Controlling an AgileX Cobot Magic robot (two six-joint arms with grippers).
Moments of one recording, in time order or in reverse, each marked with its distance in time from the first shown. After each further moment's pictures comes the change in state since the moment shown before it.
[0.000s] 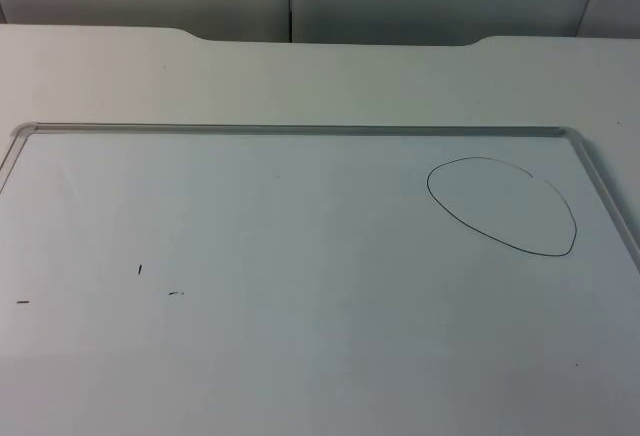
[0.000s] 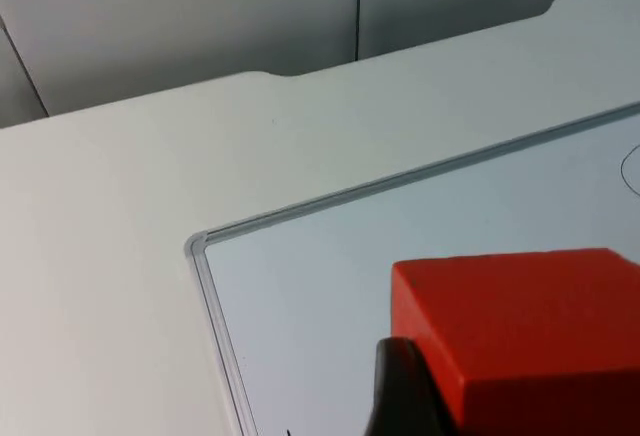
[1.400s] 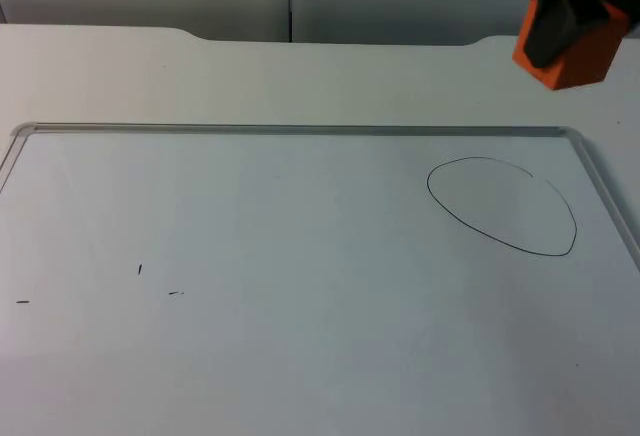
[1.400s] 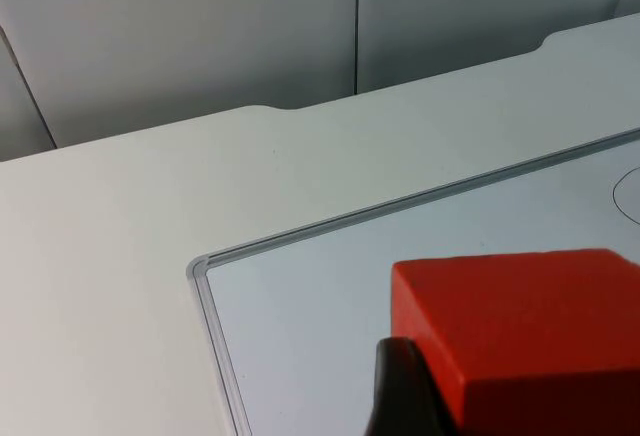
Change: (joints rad) right arm -0.202 0.847 -0.428 -0.077 0.169 0.080; left arm 0.000 -0.049 0.007 -0.006 0.000 0.000
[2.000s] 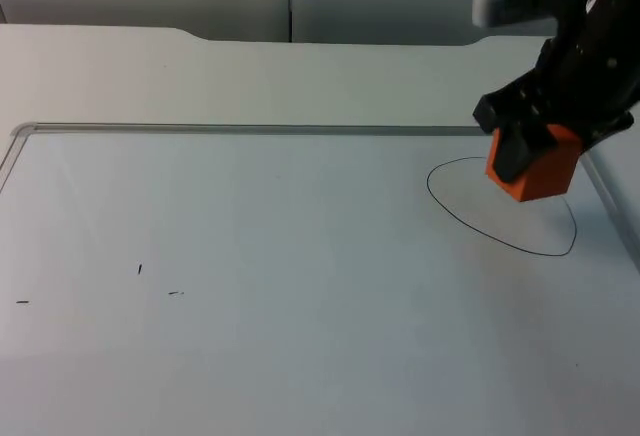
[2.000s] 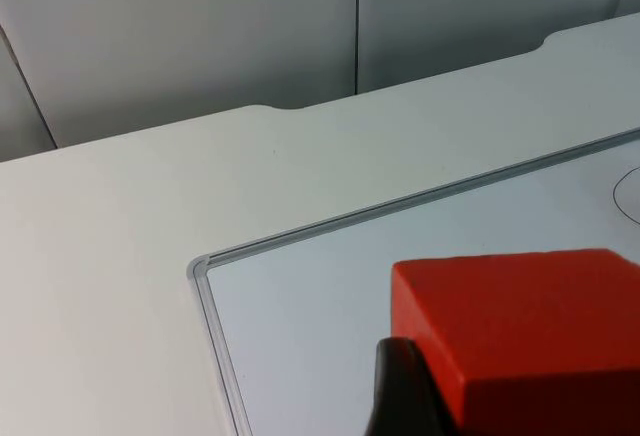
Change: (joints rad) right arm 0.000 0.163 0.145 0.002 -0.187 0.029; left arm 0.000 0.000 0.000 0.000 0.000 0.000
